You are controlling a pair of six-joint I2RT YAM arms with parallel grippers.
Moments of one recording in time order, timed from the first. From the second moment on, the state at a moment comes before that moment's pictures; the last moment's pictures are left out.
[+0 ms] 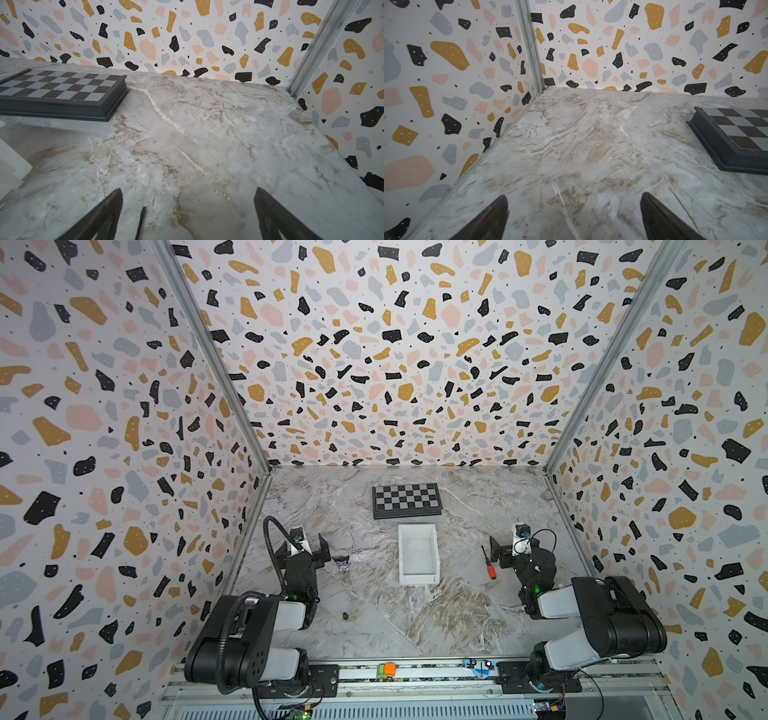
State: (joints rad) left arm -0.09 1.37 0.17 1.00 -0.38 -0.02; right arm 0.05 1.50 0.20 1.08 -0.09 -0.09
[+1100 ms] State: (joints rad) left arm -0.35 1.26 0.89 0.05 -0.08 -0.52; right arm 0.16 1.22 0.78 -0.24 -0.24 0.04
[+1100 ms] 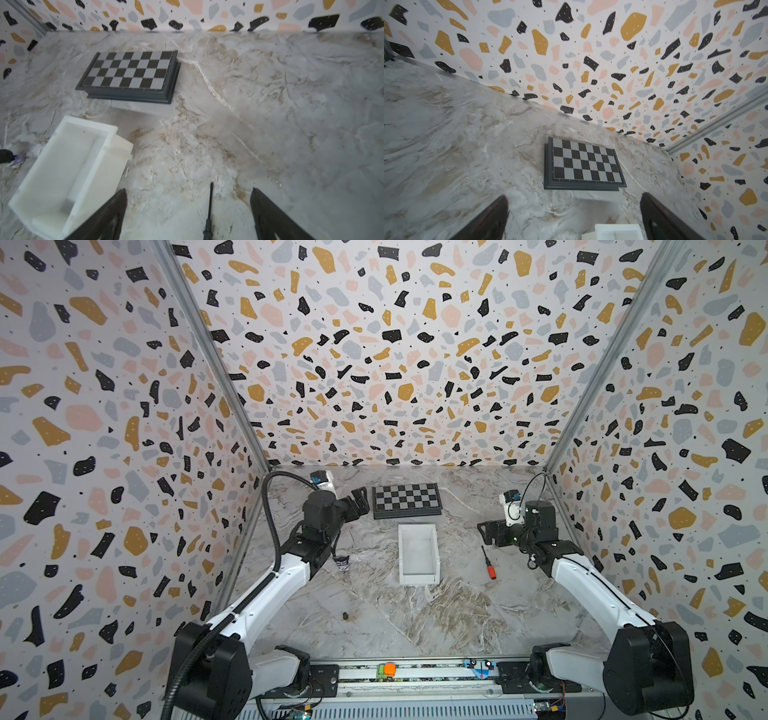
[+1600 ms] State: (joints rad) left arm -0.38 1.28 0.87 0.02 -0.06 -0.52; right arm 0.21 1.25 0.71 -0.38 -0.12 0.10
